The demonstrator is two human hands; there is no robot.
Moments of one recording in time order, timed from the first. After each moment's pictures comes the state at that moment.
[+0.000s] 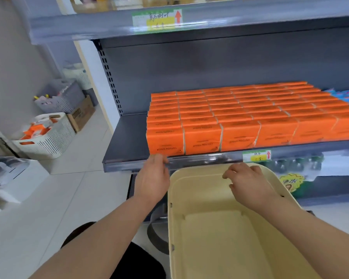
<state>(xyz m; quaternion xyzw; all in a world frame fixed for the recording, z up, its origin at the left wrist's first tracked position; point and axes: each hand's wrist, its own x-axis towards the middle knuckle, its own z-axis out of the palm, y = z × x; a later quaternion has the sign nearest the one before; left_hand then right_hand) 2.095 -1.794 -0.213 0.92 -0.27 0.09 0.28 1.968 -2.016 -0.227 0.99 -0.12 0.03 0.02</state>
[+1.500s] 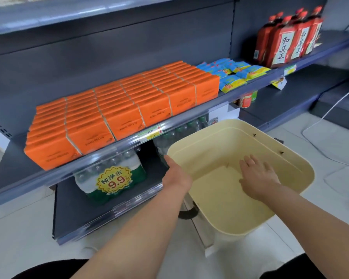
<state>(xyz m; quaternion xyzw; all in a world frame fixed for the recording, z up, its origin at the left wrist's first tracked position) 1.872 -2.021 -0.259 0.91 -0.23 -0.25 0.23 1.696 -2.132 -0.256 0.89 -0.44 -0.13 -0.04</state>
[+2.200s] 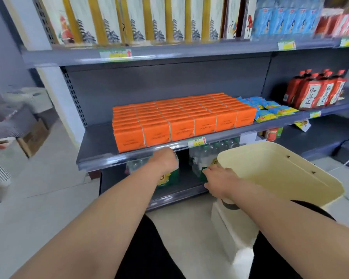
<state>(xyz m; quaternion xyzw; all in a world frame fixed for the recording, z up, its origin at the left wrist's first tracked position) 1.972 -1.842 -0.149 0.90 -0.36 -0.14 0.19 1.812 -1.942 -0.169 0.97 -0.23 -0.10 0.01</state>
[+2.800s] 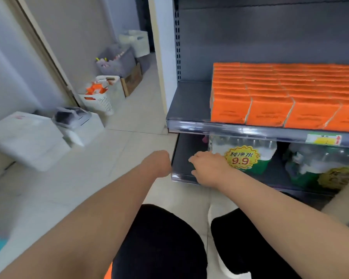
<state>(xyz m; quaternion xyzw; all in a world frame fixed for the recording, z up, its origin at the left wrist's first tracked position) 2.101 -1.631 -0.240 0.97 -0.15 -0.19 0.04 2.027 -1.785 -0.225 0.99 0.08 -0.09 0.01</state>
